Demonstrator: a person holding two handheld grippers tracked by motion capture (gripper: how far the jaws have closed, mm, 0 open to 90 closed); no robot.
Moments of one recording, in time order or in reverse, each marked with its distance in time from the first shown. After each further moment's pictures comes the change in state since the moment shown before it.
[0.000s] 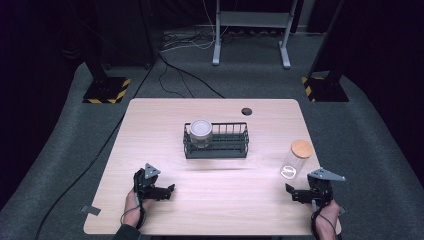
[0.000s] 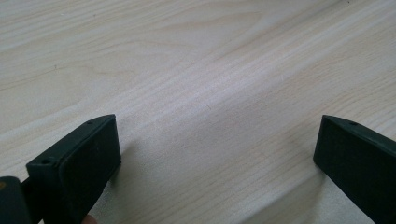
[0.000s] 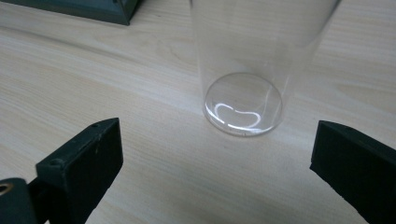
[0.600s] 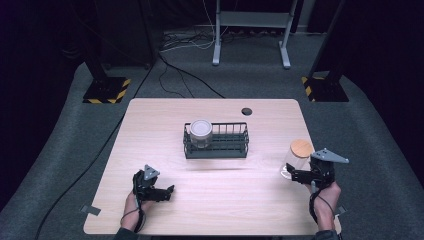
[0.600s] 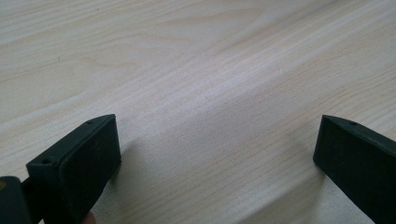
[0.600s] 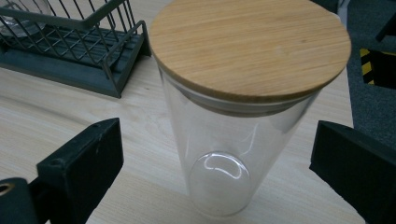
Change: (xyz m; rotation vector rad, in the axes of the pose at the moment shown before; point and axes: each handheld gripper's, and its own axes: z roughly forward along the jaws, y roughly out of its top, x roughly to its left) left arm -0.002 -0.003 -0.003 0.001 0.009 -0.011; right arm 0.004 0.059 -0.011 -0.088 -0.080 -0.006
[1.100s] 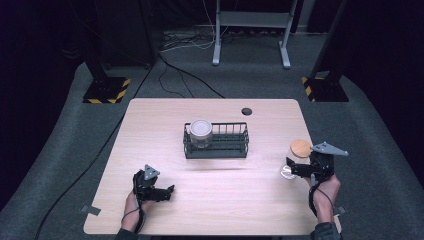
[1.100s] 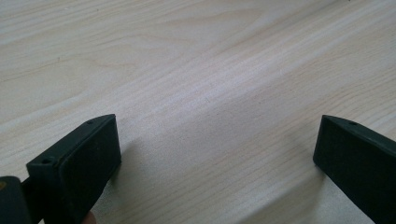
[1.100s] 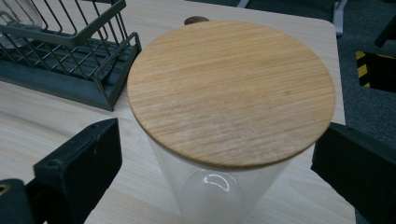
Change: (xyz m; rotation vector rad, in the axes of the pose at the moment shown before) left arm 0.000 0.000 0.000 -0.002 0.001 -0.004; right arm -0.004 0.015 0.007 -0.008 -0.009 -0.002
